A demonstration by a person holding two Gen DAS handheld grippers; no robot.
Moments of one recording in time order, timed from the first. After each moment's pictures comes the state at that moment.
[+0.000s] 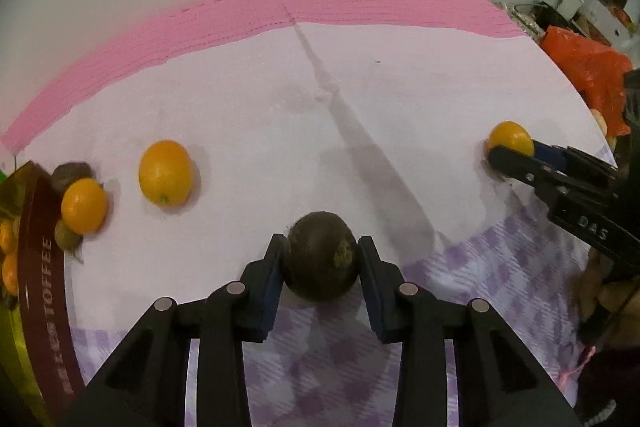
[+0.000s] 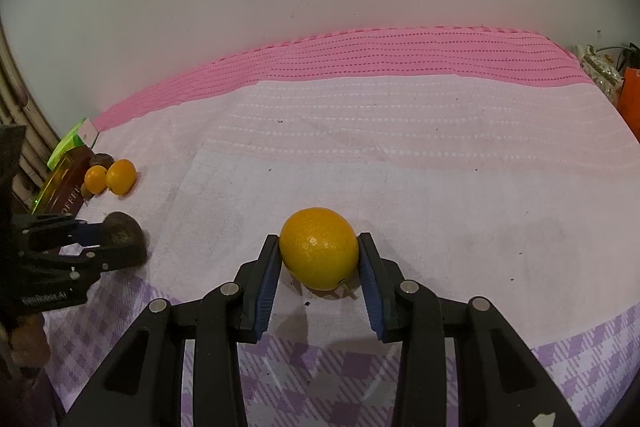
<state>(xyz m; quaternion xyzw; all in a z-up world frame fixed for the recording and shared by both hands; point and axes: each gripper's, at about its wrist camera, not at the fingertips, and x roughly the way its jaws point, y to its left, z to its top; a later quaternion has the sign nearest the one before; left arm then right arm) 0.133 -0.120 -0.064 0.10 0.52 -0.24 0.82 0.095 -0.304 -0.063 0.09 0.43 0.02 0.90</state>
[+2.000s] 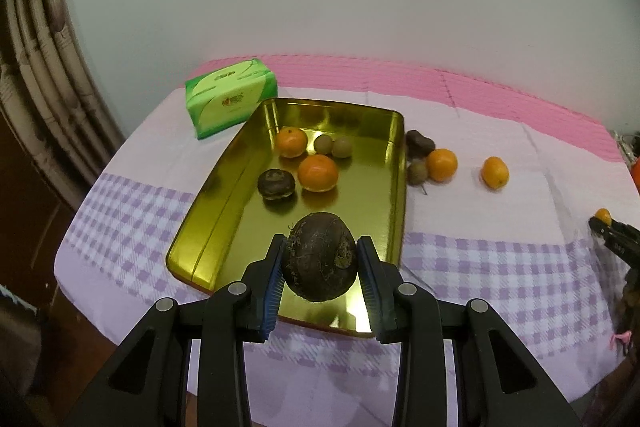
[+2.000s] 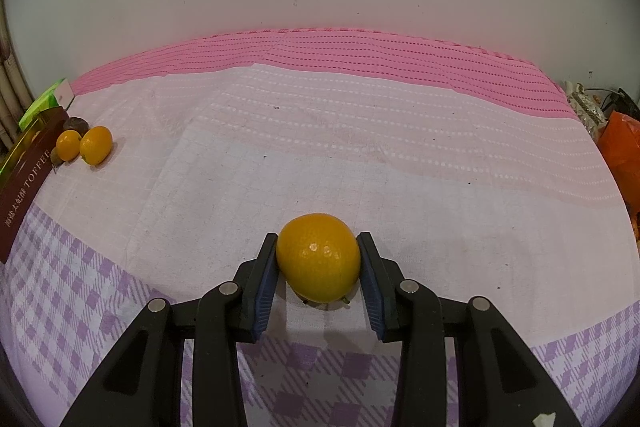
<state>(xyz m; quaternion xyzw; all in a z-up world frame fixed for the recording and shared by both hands) 0.069 0.143 0.014 0.01 0.43 0.01 0.90 0.098 -0.279 -0.062 0.01 0.45 -0.02 0.89</state>
